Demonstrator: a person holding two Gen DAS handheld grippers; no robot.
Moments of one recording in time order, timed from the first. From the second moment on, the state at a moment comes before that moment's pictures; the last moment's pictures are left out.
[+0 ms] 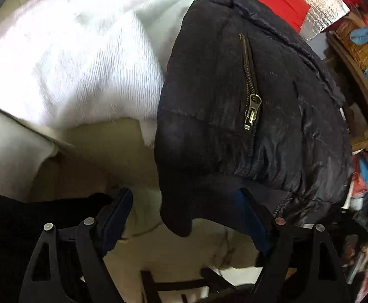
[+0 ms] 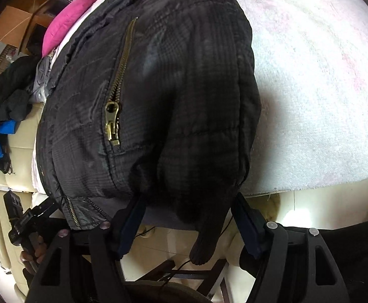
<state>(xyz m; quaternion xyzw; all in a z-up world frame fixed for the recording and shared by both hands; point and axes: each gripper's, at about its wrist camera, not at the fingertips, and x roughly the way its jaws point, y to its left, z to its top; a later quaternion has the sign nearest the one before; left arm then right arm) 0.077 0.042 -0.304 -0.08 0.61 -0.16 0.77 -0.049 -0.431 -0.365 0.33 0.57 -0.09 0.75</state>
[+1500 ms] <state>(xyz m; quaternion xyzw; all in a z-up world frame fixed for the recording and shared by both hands) 0.067 0.021 -0.318 0.03 0.62 -0.18 0.76 -0.031 -0.376 -0.349 0.27 0.57 -0.11 0.76</state>
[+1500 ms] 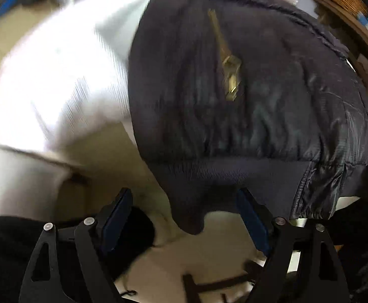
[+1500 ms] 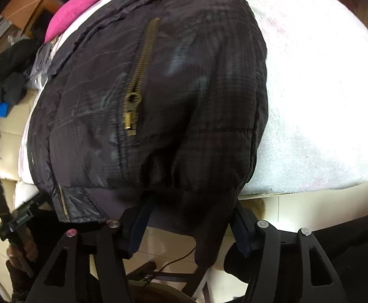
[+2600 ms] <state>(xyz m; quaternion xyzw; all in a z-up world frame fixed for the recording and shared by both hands) 0.079 0.053 -0.353 -0.13 0.69 -0.23 0.68 -0.014 -0.378 -0.357 0.25 0.61 -0.07 0.75</state>
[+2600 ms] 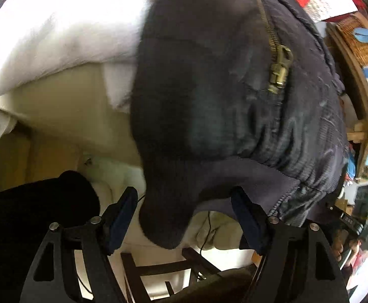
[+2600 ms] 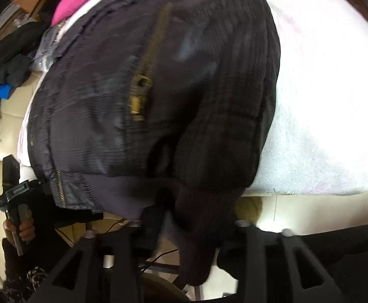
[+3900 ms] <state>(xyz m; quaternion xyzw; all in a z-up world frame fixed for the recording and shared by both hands) 0.171 0.041 -0.139 -0.16 0.47 -0.37 0.78 0.014 -0.410 -0.166 0.18 0.34 -0.06 0.92</state>
